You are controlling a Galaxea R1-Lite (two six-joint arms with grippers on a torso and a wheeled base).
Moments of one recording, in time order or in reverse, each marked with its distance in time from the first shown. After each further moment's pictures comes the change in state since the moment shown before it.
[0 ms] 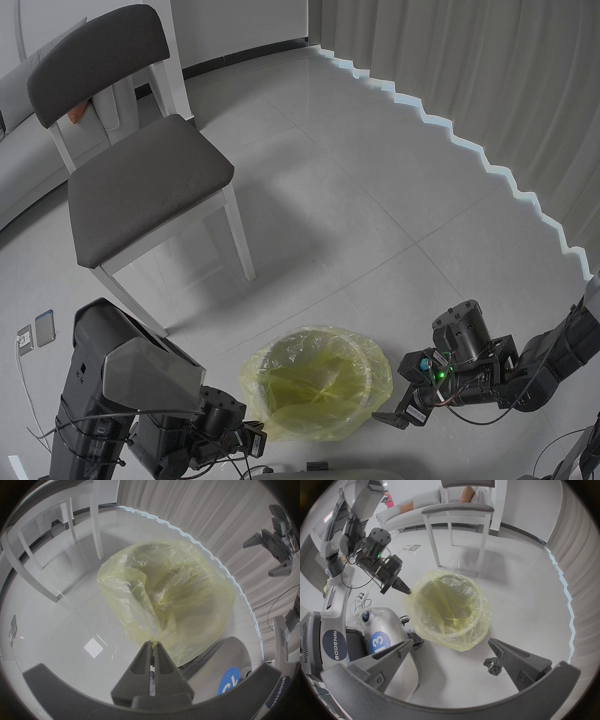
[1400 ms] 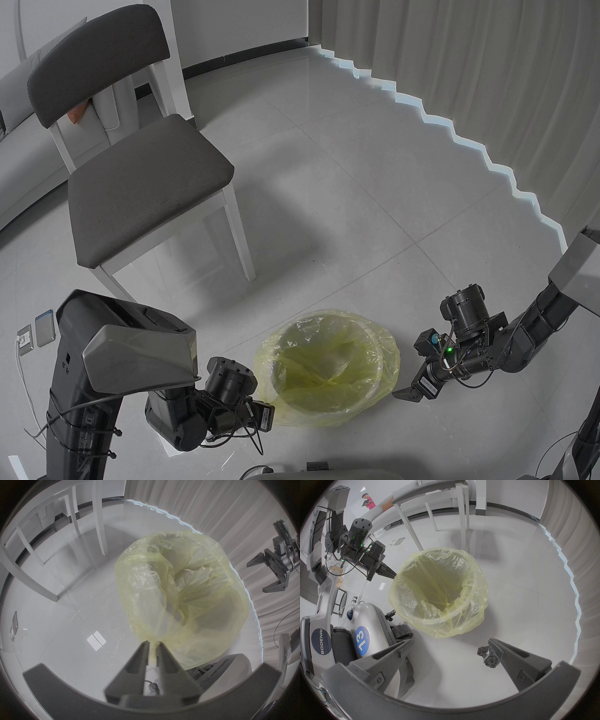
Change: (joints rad) left arm 0.058 -0.038 -0.301 0.393 -0.001 -0.021; right arm -0.254 0.183 -0.136 0.074 0.121 -0.076
